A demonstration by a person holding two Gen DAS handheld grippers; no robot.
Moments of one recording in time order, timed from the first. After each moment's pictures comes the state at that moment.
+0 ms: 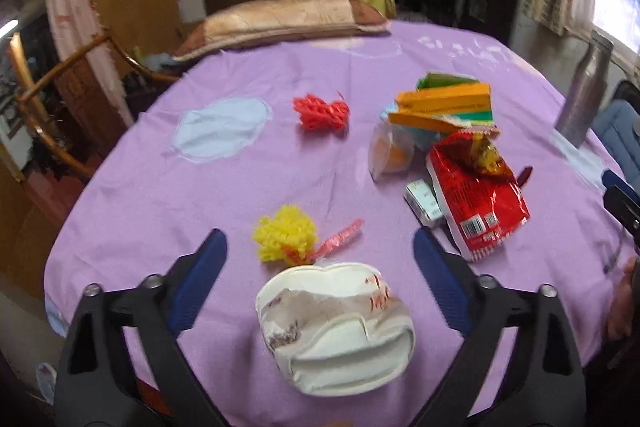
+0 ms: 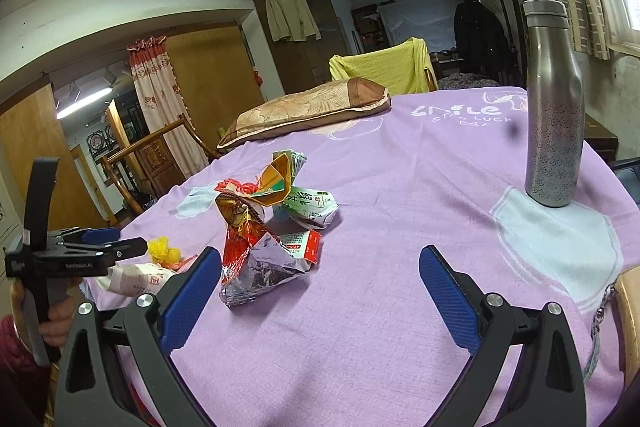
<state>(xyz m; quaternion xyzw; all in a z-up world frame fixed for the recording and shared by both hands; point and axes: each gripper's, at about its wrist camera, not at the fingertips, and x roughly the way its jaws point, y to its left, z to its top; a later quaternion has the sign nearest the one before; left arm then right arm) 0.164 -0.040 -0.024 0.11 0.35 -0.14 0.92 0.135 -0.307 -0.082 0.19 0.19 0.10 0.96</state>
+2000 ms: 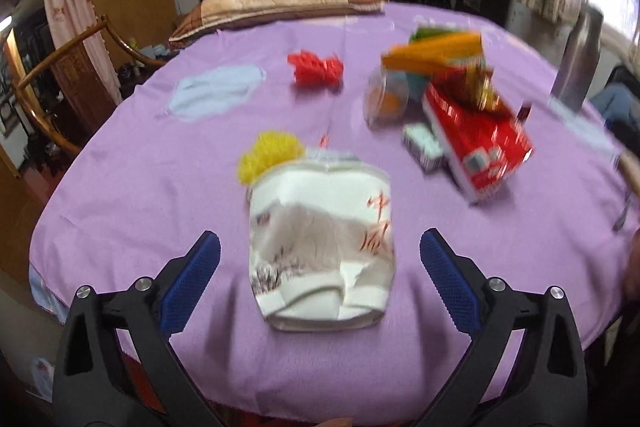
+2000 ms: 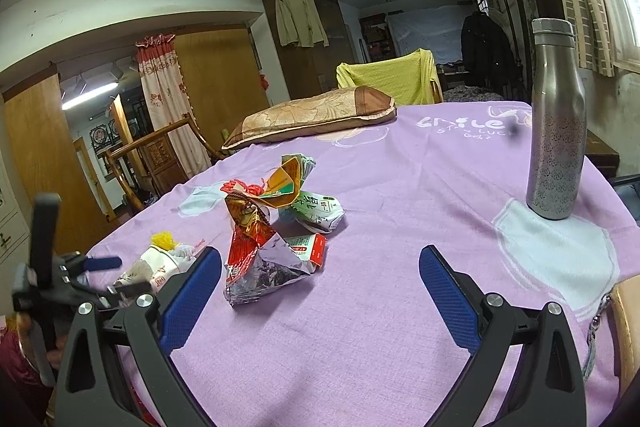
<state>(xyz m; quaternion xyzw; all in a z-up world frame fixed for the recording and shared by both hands) 0.145 -0.031 -0.066 0.12 0.39 -0.16 0.90 0.124 -0.300 -0.081 0.17 0.17 0.11 0.96</state>
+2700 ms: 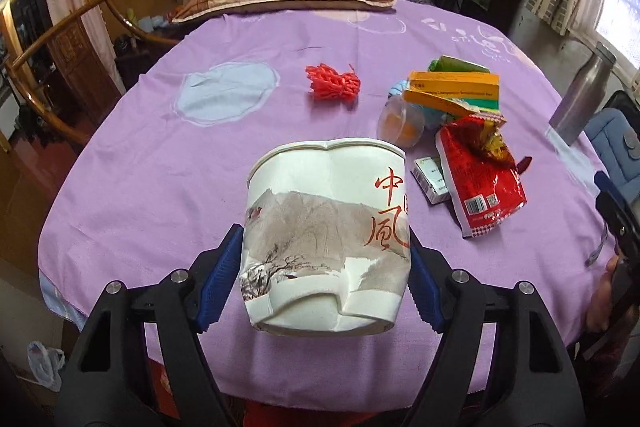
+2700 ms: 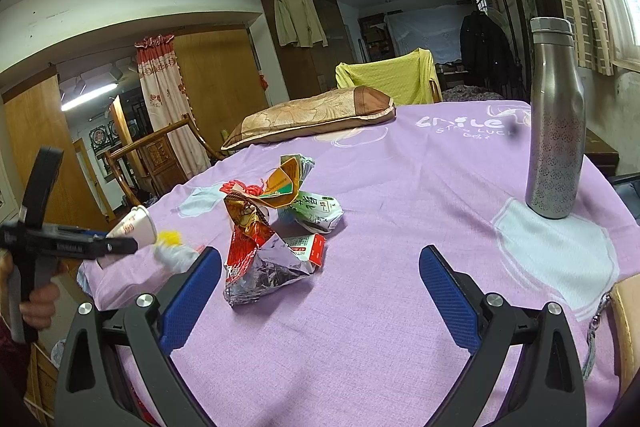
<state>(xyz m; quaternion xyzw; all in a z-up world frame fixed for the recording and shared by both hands) 0.180 -0.010 -0.016 0.07 0.44 -0.17 0.88 0.123 -0.299 -0.079 0.17 0.17 0.11 0.96</state>
